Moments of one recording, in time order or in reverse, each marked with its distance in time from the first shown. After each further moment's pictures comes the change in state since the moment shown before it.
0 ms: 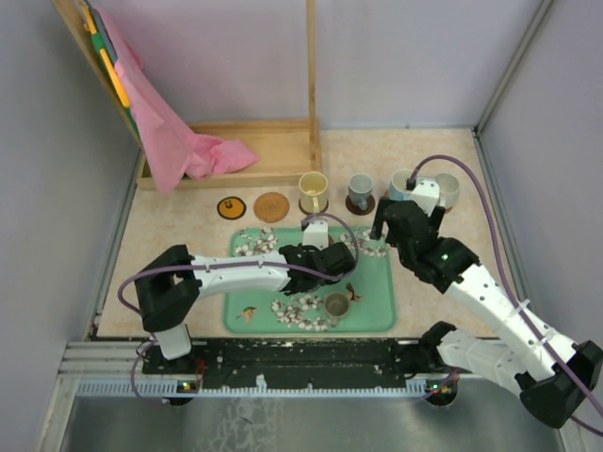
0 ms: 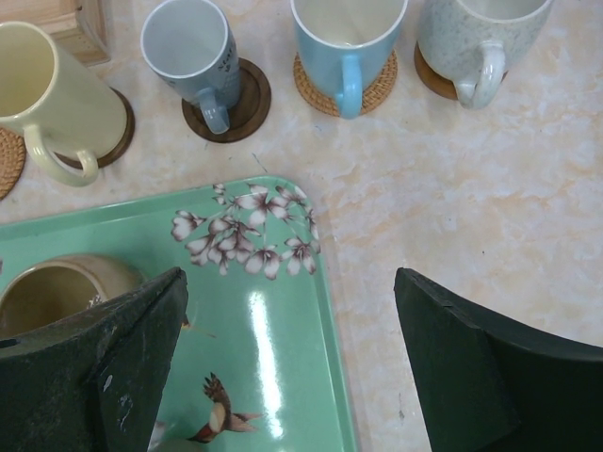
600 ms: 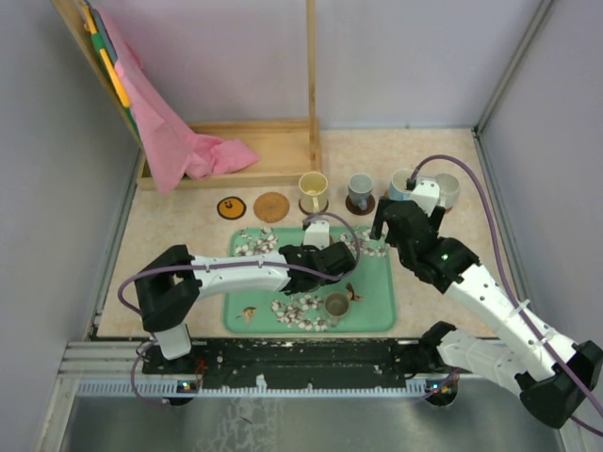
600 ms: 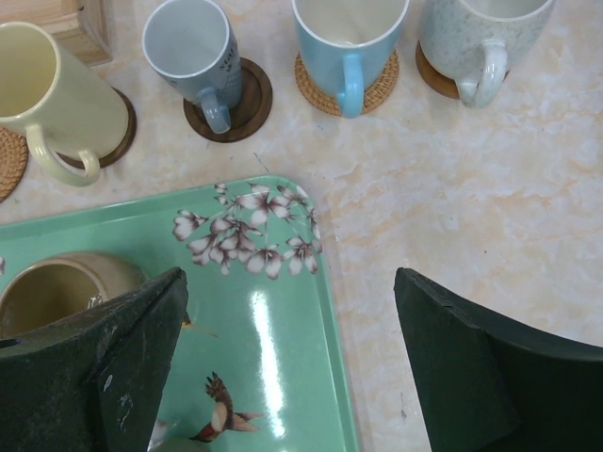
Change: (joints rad) left arm 0.000 0.000 0.000 0.010 0.004 0.034; right arm 0.000 0.000 0.000 0.000 -0.002 0.005
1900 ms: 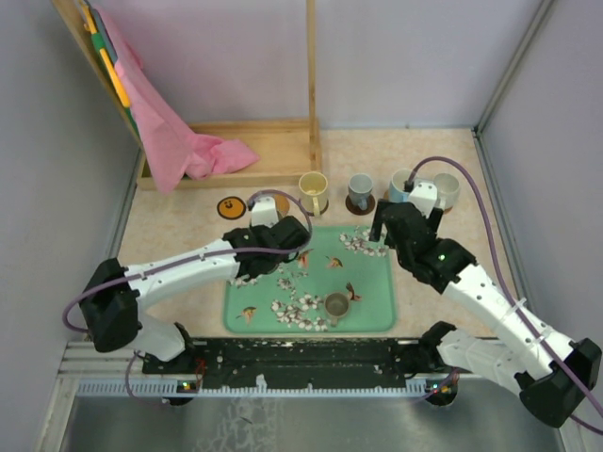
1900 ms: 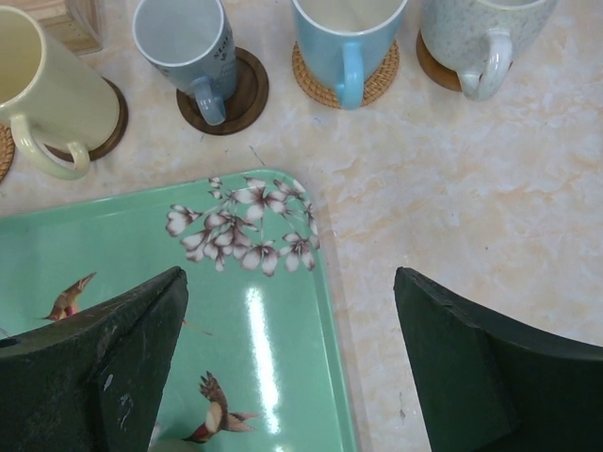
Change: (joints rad) left arm 0.164 -0.305 -0.127 -0.156 -0.114 -0.006; right arm 0.000 0.003 -0.026 0.015 -0.001 0.000
